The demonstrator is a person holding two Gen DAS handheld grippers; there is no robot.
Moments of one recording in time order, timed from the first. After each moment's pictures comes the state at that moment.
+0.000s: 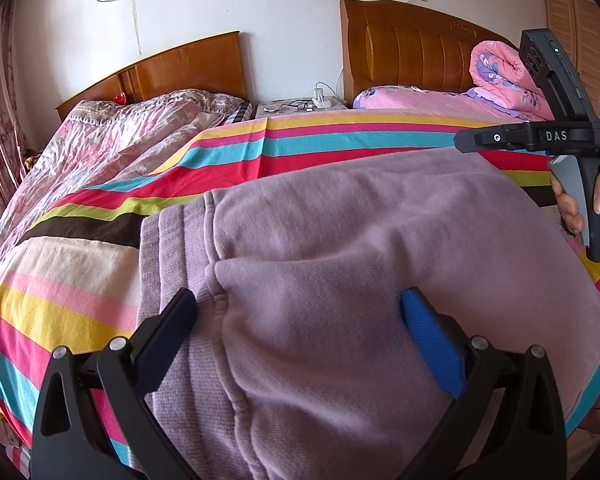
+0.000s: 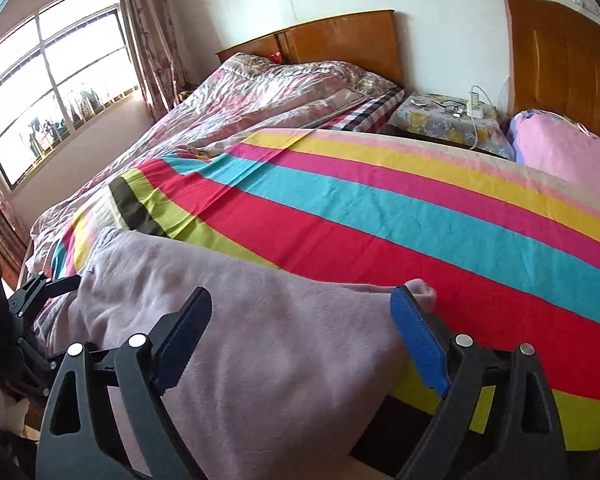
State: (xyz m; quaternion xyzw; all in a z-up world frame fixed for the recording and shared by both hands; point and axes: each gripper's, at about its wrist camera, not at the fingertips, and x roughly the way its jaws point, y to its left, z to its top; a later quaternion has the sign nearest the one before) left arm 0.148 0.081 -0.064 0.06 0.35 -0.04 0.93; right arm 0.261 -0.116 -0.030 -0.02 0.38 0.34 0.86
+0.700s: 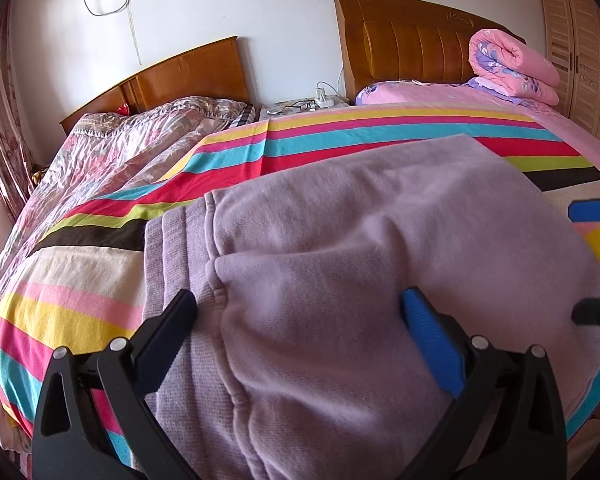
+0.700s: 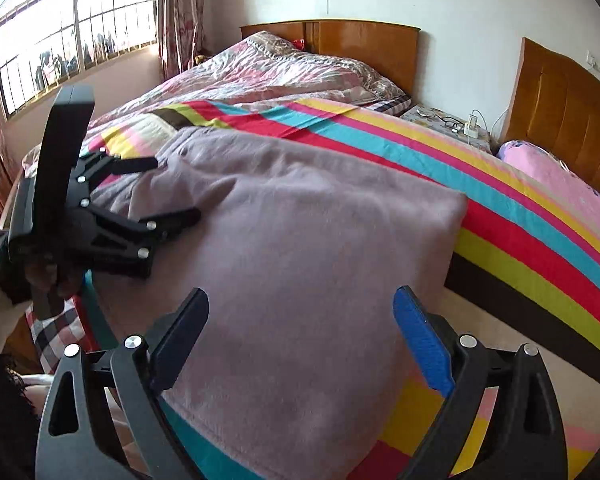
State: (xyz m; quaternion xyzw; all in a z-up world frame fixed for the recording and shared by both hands) left arm 0.137 0.073 -0.065 0.09 0.35 -0.03 0.93; right arm 0.093 -0.088 -0.041 -0.13 0.38 0.27 0.87
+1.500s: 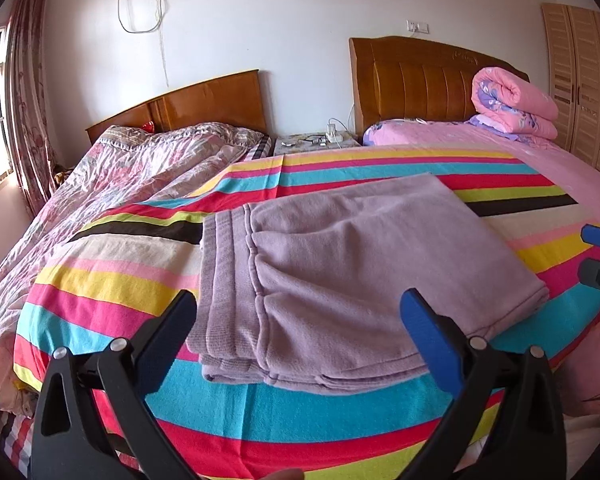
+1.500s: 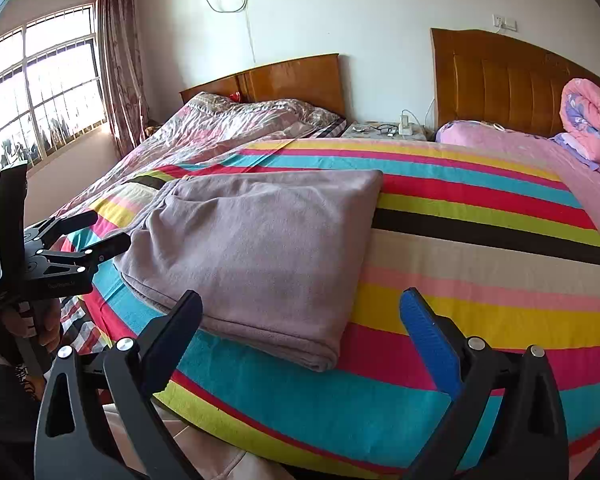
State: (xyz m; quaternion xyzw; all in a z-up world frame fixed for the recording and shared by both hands) left arm 0.019 0.068 -0.008 0.06 0.28 0.00 0.96; right arm -0.012 -0.165 -0.002 0.02 0.29 0.19 0.94
